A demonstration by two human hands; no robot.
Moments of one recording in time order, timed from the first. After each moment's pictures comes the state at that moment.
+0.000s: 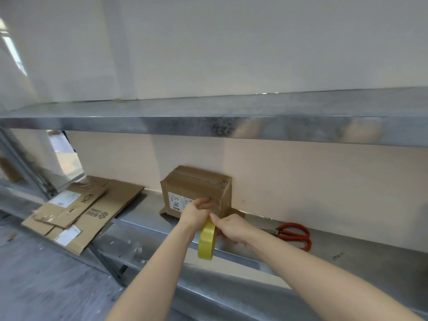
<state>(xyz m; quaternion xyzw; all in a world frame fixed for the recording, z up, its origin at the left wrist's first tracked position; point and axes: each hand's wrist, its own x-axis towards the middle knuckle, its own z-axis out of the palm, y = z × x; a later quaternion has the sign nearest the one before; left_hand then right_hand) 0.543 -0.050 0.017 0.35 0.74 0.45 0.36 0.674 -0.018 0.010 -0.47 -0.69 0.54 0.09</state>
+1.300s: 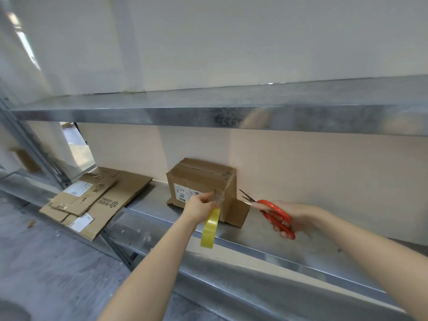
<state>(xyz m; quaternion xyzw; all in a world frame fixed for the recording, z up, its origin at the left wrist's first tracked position) 0.544 -0.061 0.023 0.38 0.78 0.37 0.33 0.769 0.032 0.030 -0.47 -0.63 0.61 -0.05</state>
